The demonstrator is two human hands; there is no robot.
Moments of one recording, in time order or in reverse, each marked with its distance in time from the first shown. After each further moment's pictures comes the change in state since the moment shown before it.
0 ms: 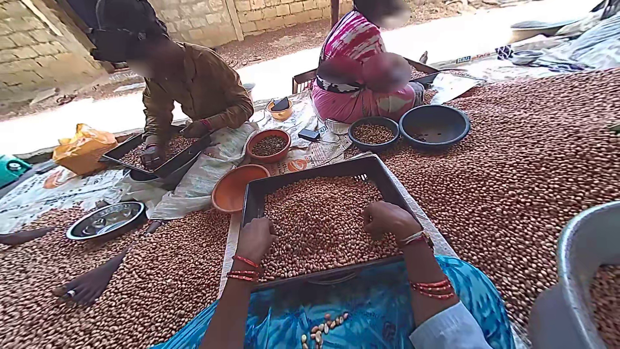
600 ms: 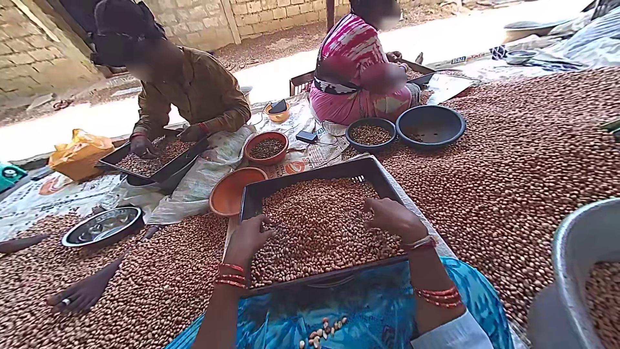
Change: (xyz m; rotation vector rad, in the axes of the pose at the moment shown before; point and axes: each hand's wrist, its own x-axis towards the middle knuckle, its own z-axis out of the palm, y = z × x) left_hand 0.003 -0.020 -0.004 -0.277 0.089 0.139; right_hand -0.022 0.003 -0.011 0.160 0.115 -0.010
